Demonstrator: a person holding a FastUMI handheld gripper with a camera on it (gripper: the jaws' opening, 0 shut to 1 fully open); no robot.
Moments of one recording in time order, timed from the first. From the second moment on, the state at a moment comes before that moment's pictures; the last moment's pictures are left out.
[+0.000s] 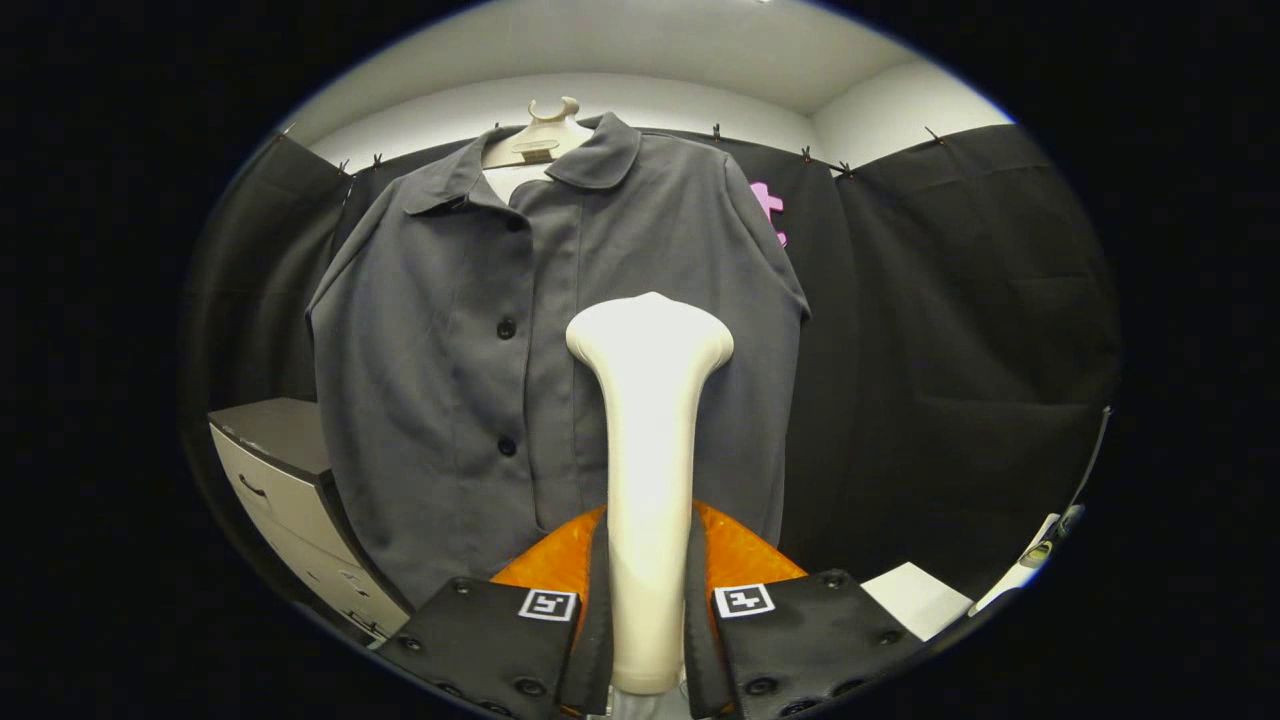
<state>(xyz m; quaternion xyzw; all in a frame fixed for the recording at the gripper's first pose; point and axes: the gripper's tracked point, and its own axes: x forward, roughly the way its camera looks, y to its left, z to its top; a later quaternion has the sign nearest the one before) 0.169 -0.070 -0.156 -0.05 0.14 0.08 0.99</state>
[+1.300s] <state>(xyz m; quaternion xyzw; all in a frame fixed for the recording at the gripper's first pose) 0.101 -0.108 -0.314 -0.05 0.27 0.06 0.96</state>
